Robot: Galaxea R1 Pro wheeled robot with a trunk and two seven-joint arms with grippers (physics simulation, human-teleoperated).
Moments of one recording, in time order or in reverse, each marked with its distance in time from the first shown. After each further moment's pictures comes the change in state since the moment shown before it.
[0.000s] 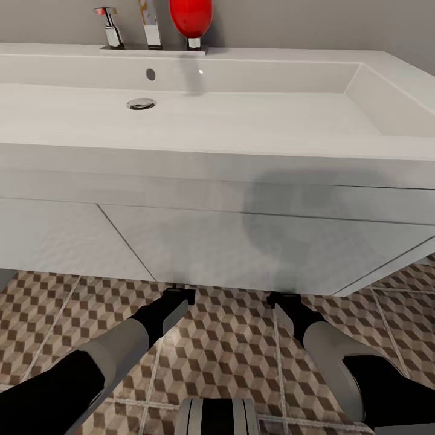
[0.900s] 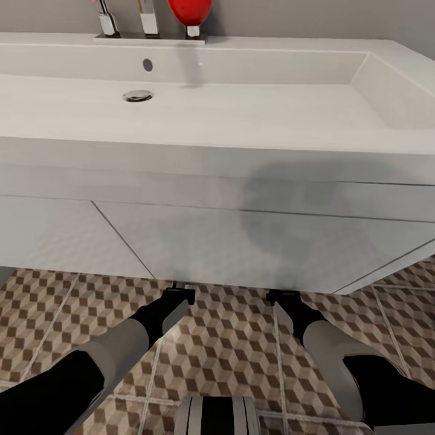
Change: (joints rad) left arm 0.000 0.001 0.000 -0.002 -0.001 -0.001 -0.001; right arm -0.002 0.001 -0.001 -0.017 0.010 -0.013 0.009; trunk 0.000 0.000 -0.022
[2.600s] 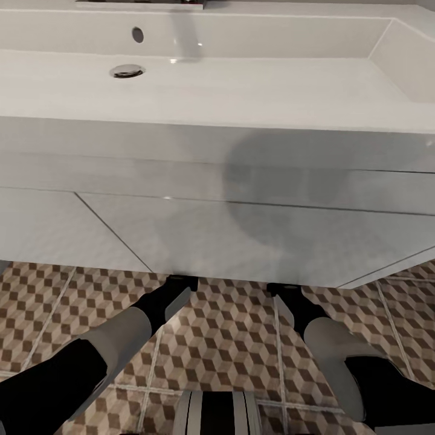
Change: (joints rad) left arm -0.059 -0.011 0.005 -0.018 0.003 -0.002 0.007; right arm 0.004 -0.004 -0.004 -0.089 -0.005 0.004 0.002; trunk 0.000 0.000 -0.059
